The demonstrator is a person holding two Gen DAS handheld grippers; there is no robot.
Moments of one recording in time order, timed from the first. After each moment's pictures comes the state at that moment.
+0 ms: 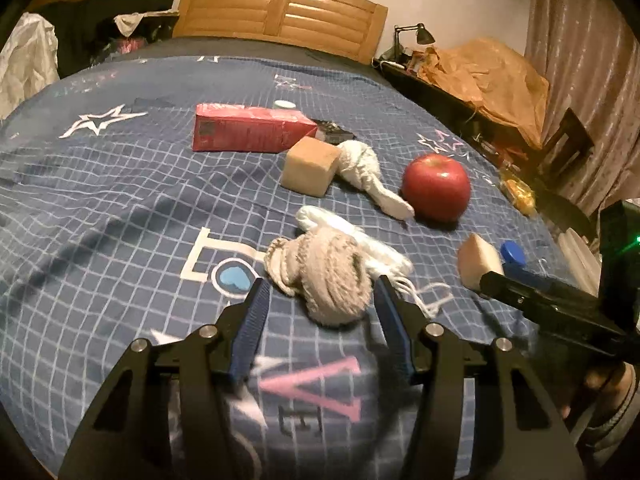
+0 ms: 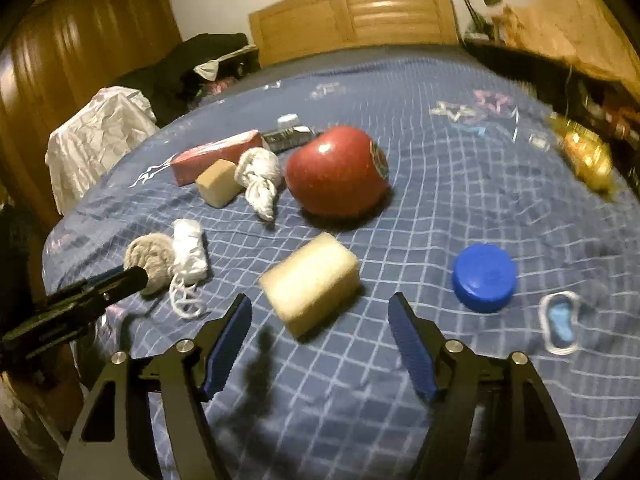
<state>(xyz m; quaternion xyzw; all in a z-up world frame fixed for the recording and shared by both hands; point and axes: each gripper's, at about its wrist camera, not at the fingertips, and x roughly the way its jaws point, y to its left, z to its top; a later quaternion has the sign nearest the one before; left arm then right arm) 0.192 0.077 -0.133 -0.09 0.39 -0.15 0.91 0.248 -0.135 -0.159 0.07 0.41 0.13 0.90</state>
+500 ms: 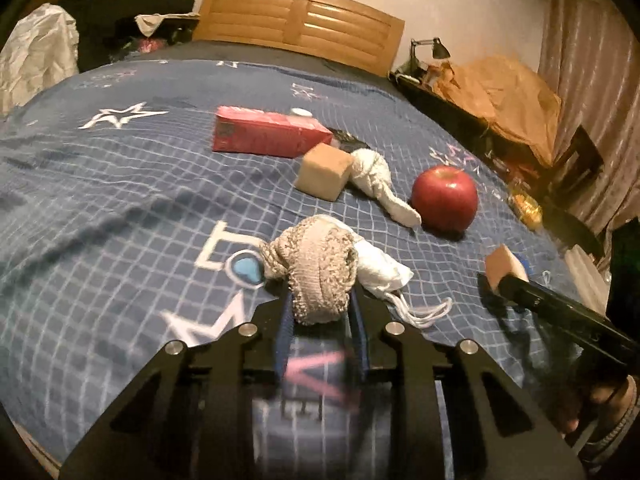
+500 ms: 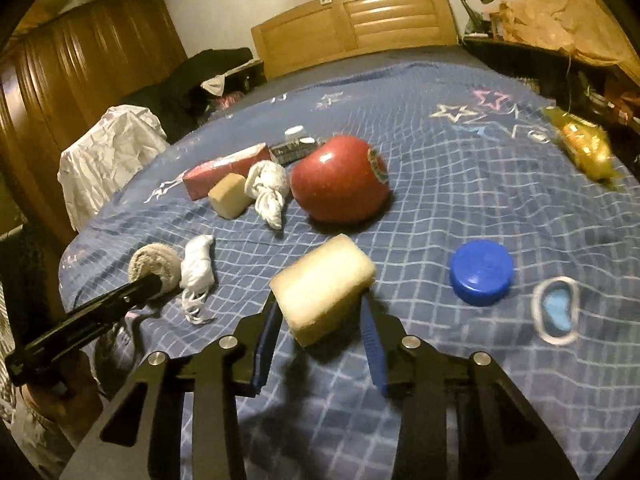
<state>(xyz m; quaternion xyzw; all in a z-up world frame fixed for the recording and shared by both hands) 0.171 0.085 -0.126 -0.11 0.37 -0.11 0.92 0.217 -0.155 -0.139 0.10 0.38 0.14 0.91</state>
